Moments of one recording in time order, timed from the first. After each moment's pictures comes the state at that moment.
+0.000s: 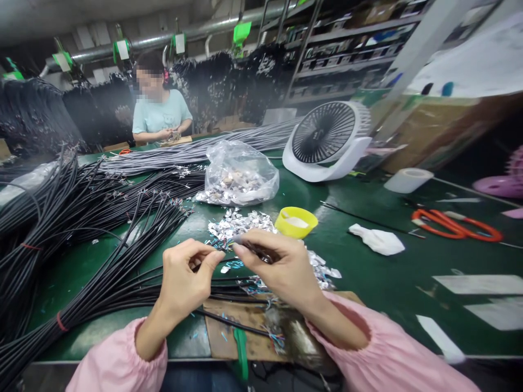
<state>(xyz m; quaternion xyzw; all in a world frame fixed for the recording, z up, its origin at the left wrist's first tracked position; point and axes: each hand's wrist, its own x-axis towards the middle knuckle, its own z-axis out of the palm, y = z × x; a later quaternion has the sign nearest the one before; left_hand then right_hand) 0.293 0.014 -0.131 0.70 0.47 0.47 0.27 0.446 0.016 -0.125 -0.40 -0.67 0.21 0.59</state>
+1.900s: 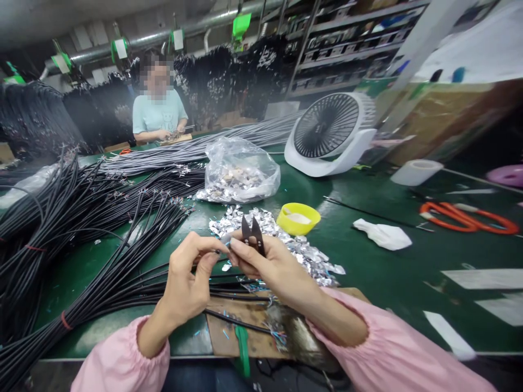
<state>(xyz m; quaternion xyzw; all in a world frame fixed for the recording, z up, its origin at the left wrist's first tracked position) 0.290 0.010 -0.135 0.73 0.35 0.52 0.27 0.441 0.015 -0.126 -0.38 -0.57 0.54 0.49</state>
